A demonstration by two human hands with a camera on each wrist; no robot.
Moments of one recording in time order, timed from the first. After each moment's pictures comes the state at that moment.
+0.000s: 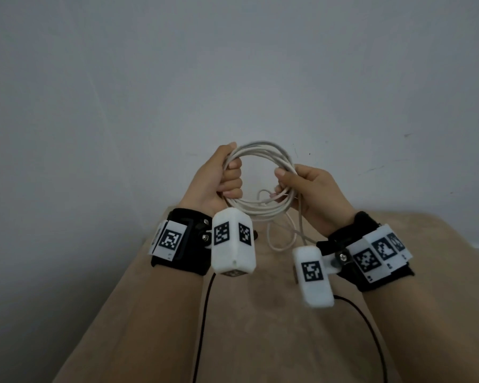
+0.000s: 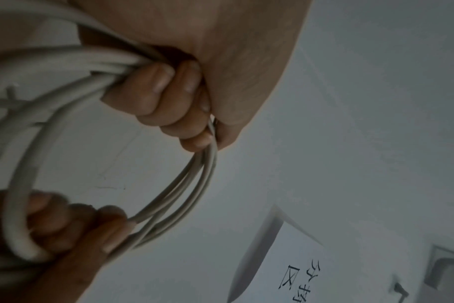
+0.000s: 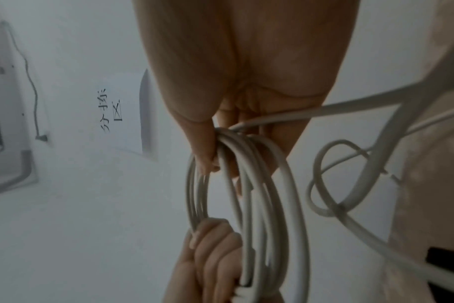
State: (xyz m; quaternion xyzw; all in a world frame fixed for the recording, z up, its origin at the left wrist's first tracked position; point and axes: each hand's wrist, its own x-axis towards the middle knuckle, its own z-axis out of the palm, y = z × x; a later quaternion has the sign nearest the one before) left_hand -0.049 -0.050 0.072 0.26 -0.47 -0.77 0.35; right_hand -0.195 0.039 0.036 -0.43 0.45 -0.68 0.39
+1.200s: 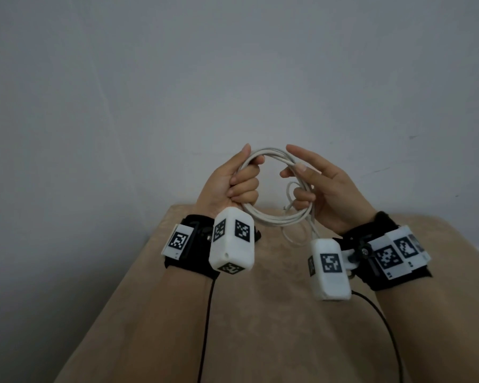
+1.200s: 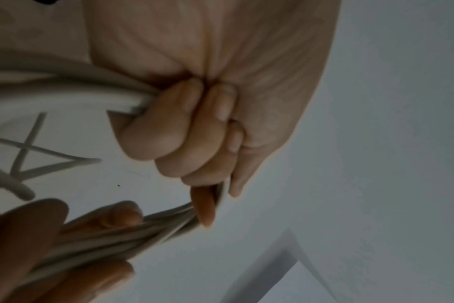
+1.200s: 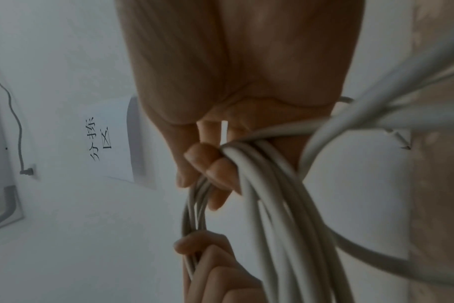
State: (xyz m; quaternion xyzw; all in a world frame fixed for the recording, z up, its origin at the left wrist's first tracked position) left_hand -0.054 -0.056 0.054 0.04 -0.44 -0.86 0.24; right_hand -0.207 0.049 0.043 -0.44 0.36 -0.69 0.46
